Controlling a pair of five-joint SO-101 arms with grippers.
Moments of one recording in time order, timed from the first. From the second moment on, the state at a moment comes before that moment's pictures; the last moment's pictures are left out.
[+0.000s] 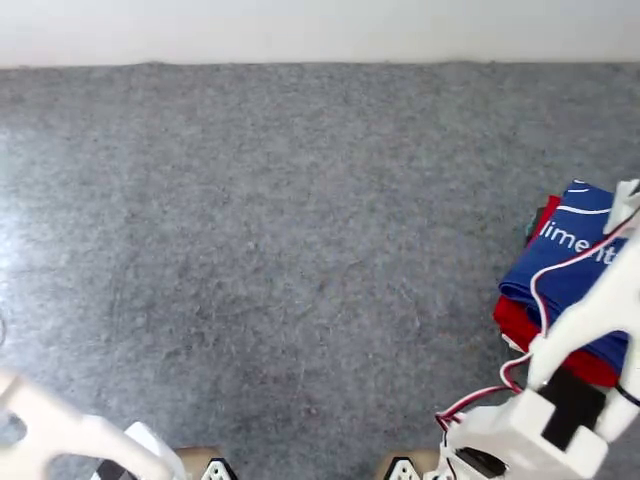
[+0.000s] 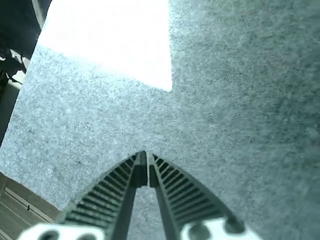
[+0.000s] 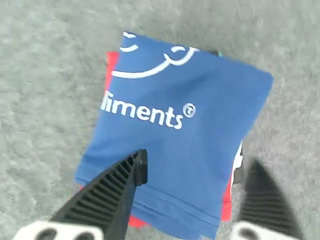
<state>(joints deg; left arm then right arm) -58.5 -37.6 18.2 89.2 -32.6 32.6 -0.3 -32.4 100.5 17.7</state>
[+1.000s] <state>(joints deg) 0.4 -38.0 23.9 77.6 27.0 17.3 -62.1 44.6 76.1 -0.6</state>
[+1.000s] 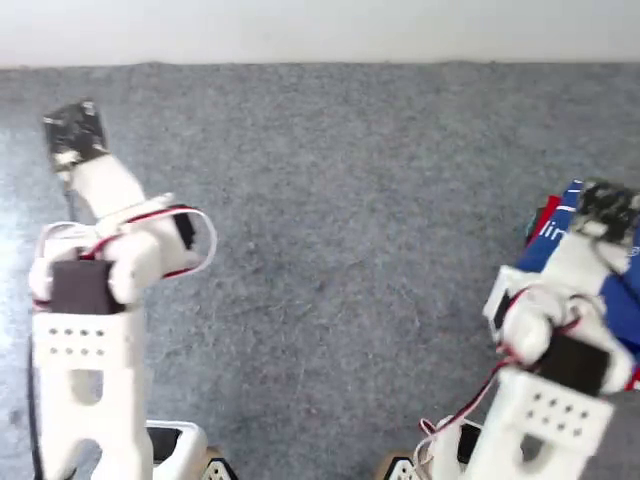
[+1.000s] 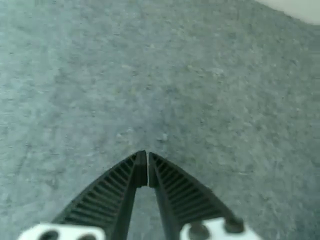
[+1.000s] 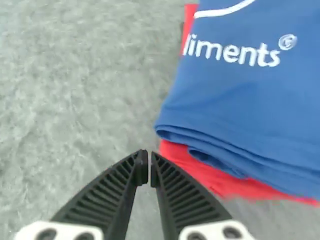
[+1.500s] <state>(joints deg) 7.1 -76.1 74.2 40.0 21.8 10.1 -87.6 76.9 70.3 -0.7</state>
